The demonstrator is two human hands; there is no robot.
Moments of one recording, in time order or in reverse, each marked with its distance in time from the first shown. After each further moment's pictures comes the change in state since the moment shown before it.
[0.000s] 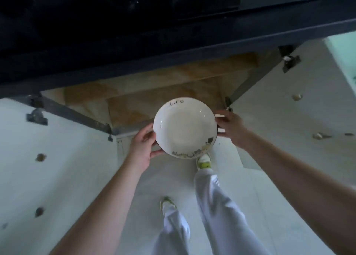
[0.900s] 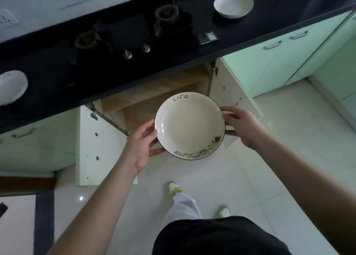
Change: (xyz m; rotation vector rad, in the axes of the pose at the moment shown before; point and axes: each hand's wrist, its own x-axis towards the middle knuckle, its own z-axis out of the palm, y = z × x) left_hand -0.408 0.078 0.062 0.125 -0.152 0.178; right_hand -0.406 -0.044 -0.139 0.176 0.045 -0.245
